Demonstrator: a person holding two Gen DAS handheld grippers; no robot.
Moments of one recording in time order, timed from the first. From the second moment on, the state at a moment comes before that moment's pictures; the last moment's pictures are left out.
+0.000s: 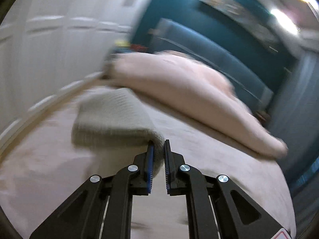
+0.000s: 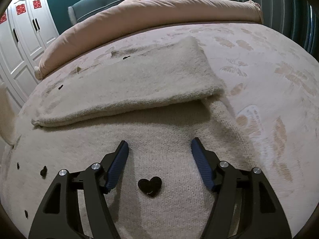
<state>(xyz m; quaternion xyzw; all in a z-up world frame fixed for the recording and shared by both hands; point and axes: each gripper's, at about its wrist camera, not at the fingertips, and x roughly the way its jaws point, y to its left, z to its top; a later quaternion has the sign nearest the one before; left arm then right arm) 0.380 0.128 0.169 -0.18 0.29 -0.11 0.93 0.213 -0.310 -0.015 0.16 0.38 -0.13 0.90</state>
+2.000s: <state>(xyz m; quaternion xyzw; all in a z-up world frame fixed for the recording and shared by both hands) 0.361 0.066 -0.035 -0.22 0.39 -0.01 0.90 0.320 -0.319 0.039 0.24 0.34 -0.11 0.90</state>
